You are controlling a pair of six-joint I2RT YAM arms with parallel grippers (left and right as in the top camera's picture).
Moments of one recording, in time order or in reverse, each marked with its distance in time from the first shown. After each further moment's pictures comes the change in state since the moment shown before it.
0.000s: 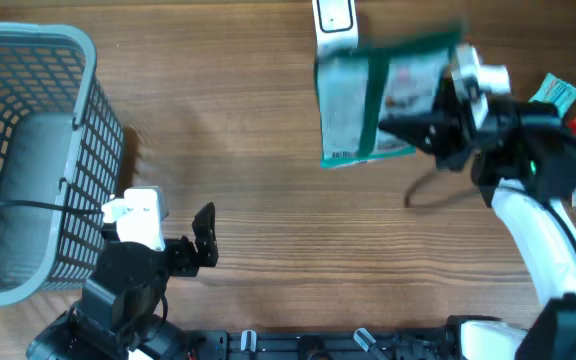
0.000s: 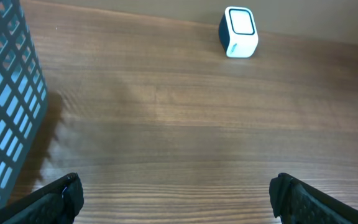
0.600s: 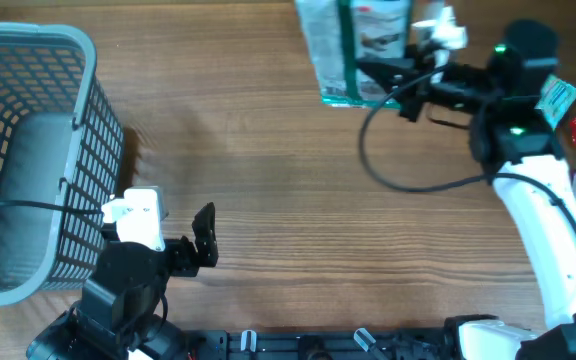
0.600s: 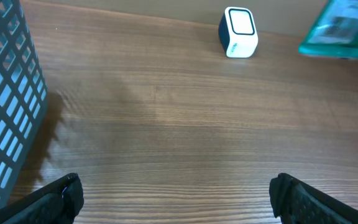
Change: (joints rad) left arm 0.000 0.000 0.000 0.000 0.000 0.000; right arm 0.141 0.016 0.290 -1.594 0.552 -1.379
